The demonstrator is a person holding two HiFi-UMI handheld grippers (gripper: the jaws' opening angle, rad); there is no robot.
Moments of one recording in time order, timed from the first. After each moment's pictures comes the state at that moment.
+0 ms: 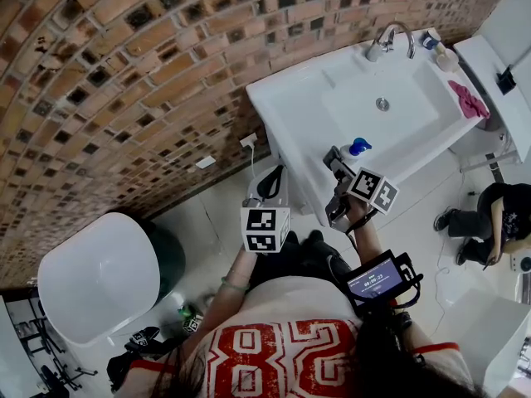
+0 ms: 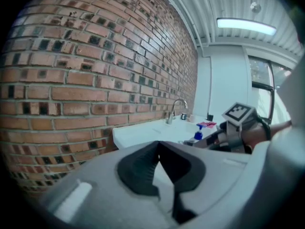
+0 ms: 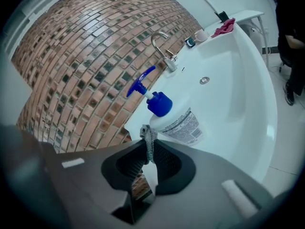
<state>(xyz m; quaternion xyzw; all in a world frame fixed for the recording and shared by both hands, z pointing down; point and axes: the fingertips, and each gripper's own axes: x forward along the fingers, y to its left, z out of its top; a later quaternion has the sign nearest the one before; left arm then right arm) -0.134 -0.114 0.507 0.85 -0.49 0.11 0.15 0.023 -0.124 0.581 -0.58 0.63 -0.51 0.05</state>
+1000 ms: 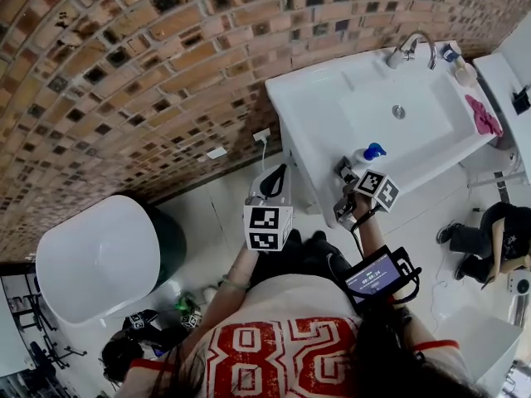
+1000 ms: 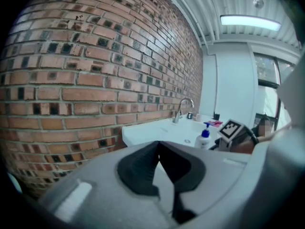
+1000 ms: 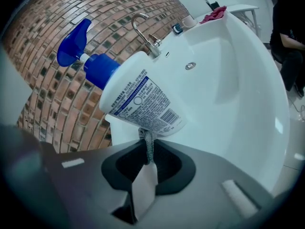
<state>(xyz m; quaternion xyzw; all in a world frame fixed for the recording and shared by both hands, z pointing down) -0.158 -0.113 0.511 0.83 -0.52 0.12 0.15 0.036 -0.119 0.662 -0.58 0.58 -0.57 -0.01</state>
